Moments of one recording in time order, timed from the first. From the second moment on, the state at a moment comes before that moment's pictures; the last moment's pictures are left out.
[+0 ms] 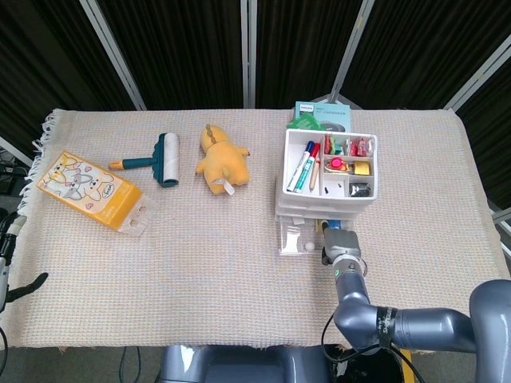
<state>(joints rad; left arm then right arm) -0.04 -1.12 -0.07 -1.65 1.51 1.58 0.03 1.02 -1.48 0.23 -1.81 0.11 1.20 -0.87</state>
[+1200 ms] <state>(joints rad) -0.04 -1.11 -0.07 -1.65 1.52 1.58 0.02 1.01 -1.45 0.26 -1.93 0.09 1.30 -0.91</state>
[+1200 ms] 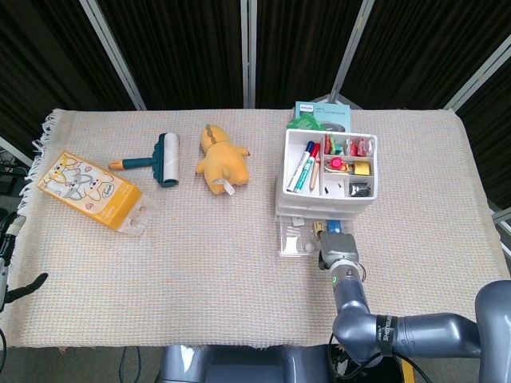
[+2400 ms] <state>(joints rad) -0.04 -1.11 -0.06 -1.65 1.52 1.58 0.02 1.01 -1.49 0.25 -1.83 0.12 1.23 -0.92</state>
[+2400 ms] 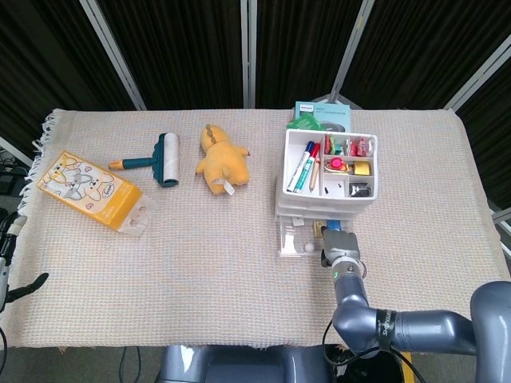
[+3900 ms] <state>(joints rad) -0.04 -1.11 -0.06 -1.65 1.53 1.58 0.01 0.98 -1.41 0.26 -2.05 -0.05 1.42 -0.87</state>
